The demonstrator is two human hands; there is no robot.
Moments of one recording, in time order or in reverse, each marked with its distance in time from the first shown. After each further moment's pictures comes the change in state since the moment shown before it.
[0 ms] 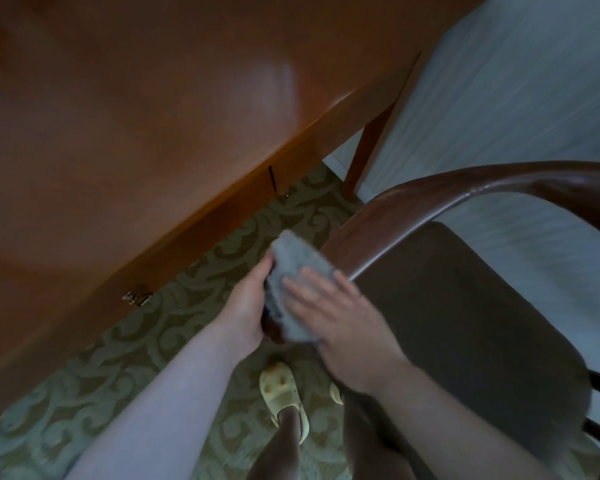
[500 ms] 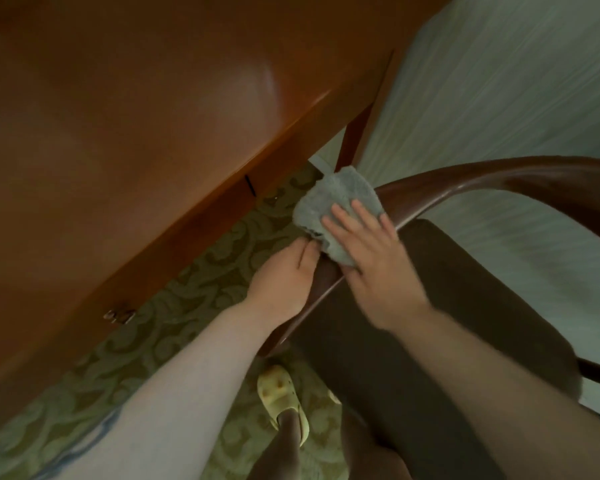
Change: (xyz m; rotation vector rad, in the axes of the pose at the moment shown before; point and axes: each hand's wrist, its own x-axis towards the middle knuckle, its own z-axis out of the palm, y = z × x) left_hand 0.027 0.014 0.051 0.939 0.011 0.625; right_hand 0.024 0.067 -0.045 0.019 0.051 0.299
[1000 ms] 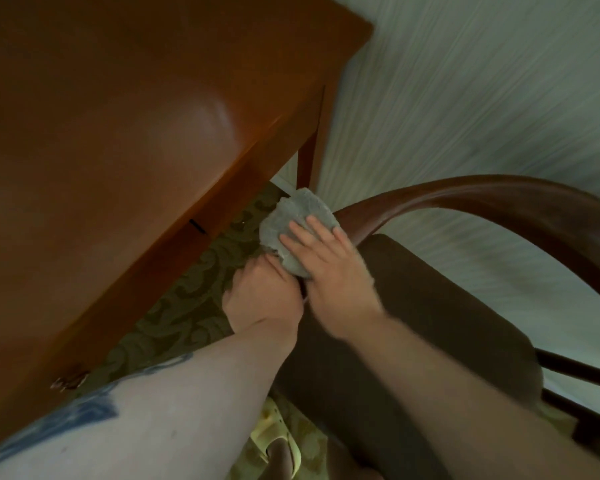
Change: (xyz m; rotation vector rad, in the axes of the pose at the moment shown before) left_hand 0.027 0.040 0.041 0.445 0.457 -0.225; right_hand 0.018 0.010 -0.014 -0.033 -0.004 0.078
